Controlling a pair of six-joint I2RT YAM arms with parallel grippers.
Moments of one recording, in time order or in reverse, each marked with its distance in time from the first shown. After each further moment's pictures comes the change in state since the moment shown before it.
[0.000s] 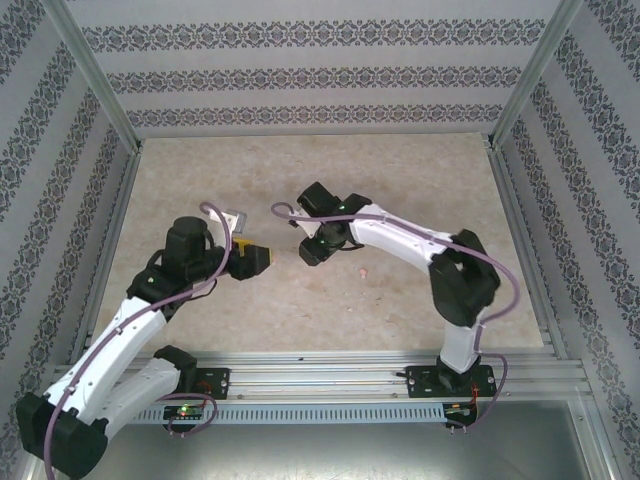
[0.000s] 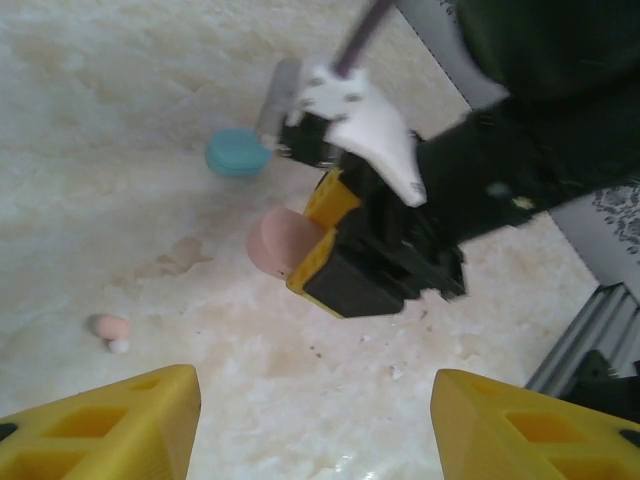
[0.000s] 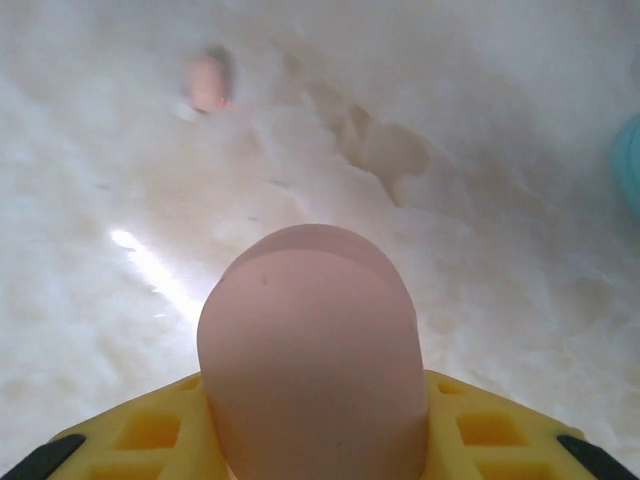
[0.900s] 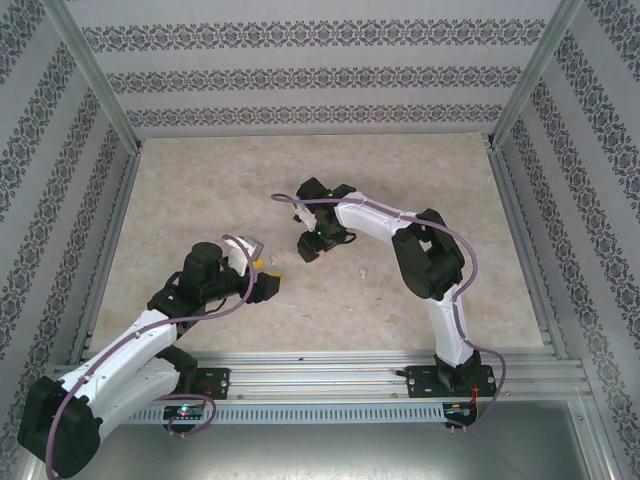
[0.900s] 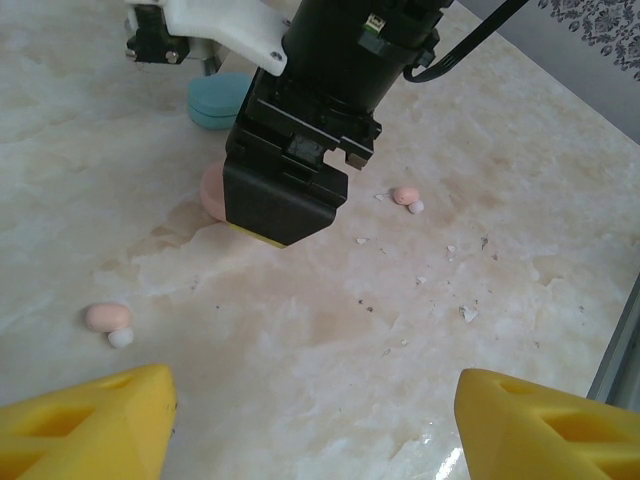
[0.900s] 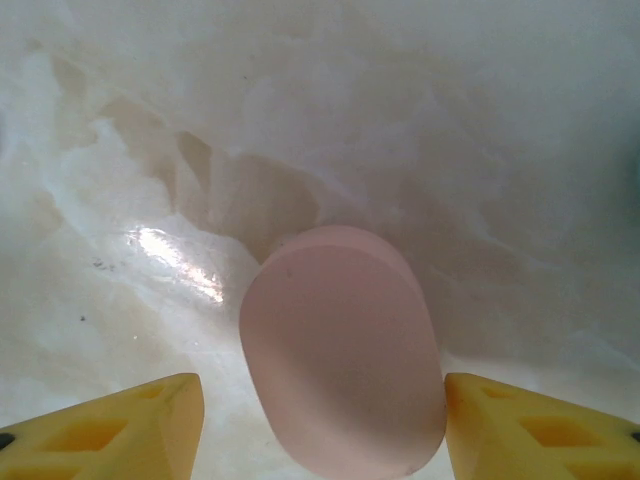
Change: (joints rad) left arm -0.085 -0.031 -0.318 0.312 -0.051 0.213; right arm -0.106 0.327 0.195 -0.071 -0.028 0.035
